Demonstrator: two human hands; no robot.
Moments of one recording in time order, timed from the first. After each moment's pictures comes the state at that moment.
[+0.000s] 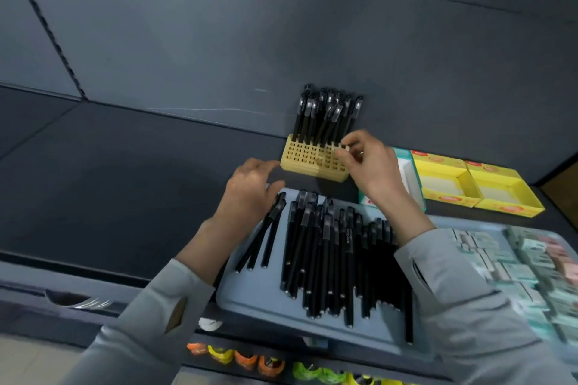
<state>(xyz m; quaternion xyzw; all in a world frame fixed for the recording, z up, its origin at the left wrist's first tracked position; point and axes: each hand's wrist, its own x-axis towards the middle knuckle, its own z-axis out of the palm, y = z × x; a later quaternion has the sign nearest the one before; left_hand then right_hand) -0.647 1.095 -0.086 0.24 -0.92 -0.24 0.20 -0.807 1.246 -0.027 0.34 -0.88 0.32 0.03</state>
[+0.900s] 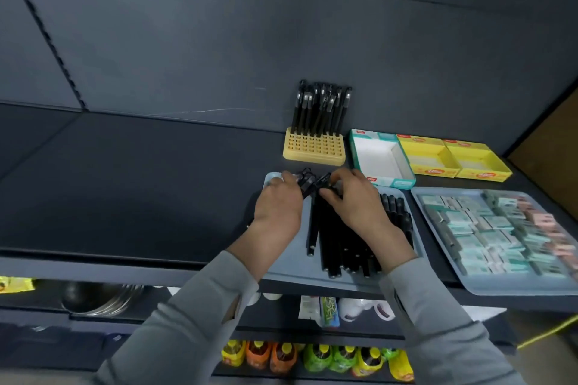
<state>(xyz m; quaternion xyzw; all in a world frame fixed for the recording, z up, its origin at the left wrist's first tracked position) -0.627 1.157 -0.070 0.26 -0.96 -0.06 0.01 -0.719 1.270 -0.069 0.31 -0.92 0.23 0.01</state>
